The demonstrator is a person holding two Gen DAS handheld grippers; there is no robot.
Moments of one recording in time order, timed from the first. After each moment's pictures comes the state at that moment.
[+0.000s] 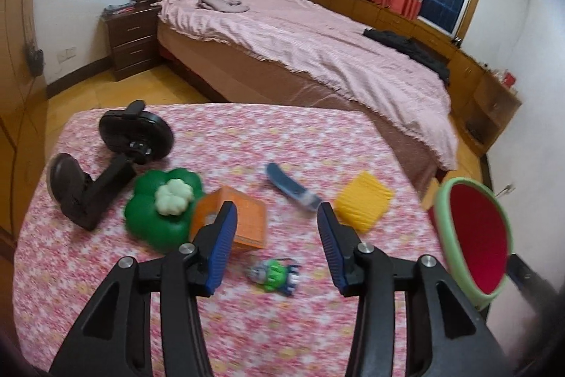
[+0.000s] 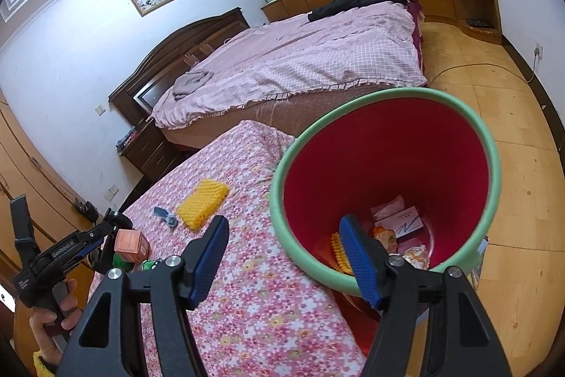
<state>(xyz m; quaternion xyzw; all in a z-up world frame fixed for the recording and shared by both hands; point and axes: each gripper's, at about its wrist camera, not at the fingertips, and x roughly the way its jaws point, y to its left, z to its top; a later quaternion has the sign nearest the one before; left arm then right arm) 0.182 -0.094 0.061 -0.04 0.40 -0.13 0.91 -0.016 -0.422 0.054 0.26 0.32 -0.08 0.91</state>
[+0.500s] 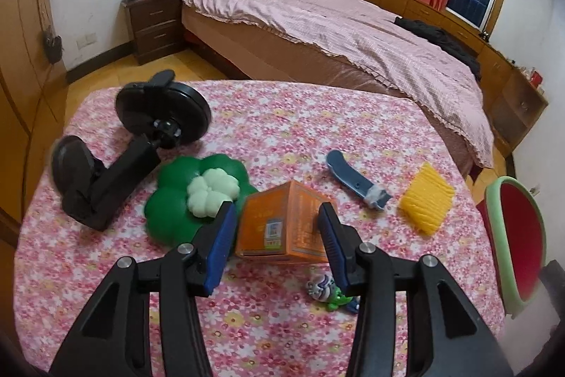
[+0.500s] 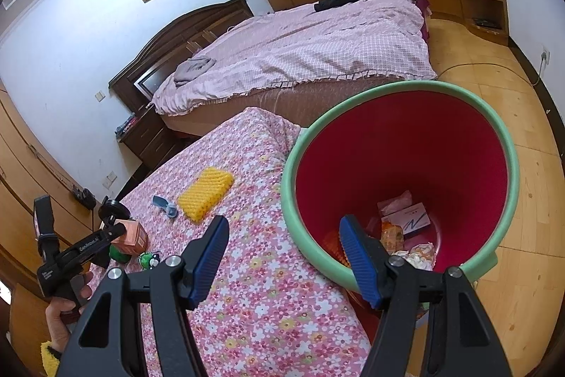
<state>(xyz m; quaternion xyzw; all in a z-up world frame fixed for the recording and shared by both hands) 0.211 -0.071 0.020 -0.04 0.43 -0.09 0.90 0.000 -0.411 0.049 0.25 0.34 -0.07 0.90</state>
